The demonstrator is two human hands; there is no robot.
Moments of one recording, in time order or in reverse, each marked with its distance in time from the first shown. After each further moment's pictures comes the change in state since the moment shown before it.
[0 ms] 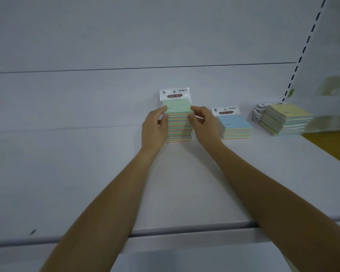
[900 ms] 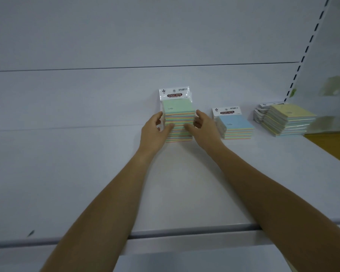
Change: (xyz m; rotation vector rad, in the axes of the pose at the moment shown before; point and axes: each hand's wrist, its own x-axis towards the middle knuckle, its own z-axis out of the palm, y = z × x) left_hand 0.001 -0.014 -0.004 -0.077 -0.146 -0.148; right_hand 0.007 0.018 0.006 0.021 -0.143 0.078
